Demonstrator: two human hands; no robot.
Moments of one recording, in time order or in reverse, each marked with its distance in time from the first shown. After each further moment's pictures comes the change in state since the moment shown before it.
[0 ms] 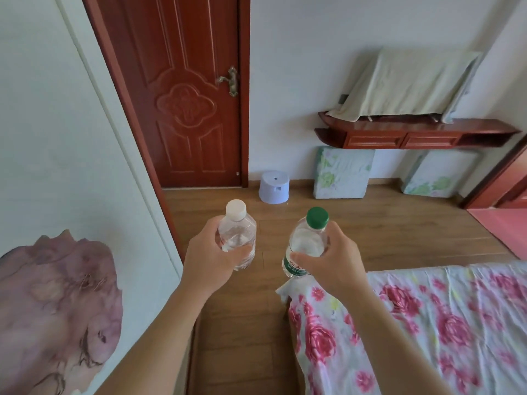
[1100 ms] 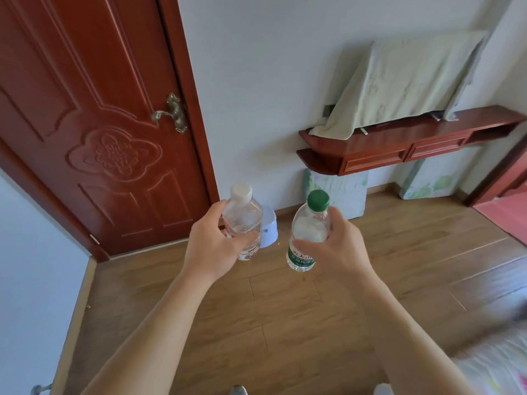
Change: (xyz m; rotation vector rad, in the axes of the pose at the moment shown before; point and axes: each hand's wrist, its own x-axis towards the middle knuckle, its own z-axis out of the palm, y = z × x) left_hand 0.554 0.020 0.141 -0.138 -0.229 0.171; right_hand 0.534 0.017 0.031 0.069 0.196 0.135
